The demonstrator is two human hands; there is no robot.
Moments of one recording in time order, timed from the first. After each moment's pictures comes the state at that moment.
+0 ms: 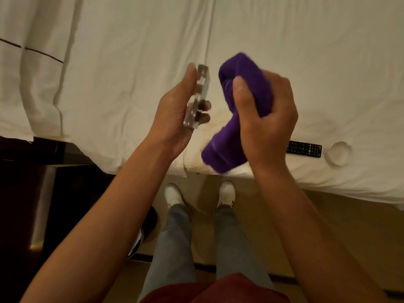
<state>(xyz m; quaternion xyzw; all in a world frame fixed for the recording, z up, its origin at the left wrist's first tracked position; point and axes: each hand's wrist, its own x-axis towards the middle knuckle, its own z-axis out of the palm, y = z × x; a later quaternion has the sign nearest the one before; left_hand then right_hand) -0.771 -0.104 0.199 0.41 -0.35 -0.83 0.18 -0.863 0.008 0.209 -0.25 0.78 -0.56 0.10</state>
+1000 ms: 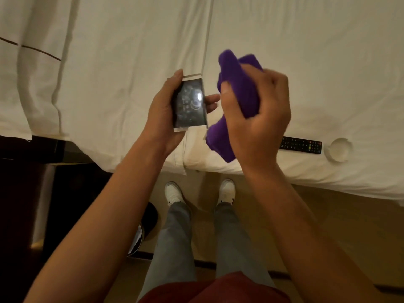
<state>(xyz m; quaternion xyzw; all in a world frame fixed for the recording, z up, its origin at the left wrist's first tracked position) -0.760 -0.108 0.182 0.37 -0.29 -0.86 0.17 -0.854 0.007 0.199 -0.31 0.80 -0.51 0.00</state>
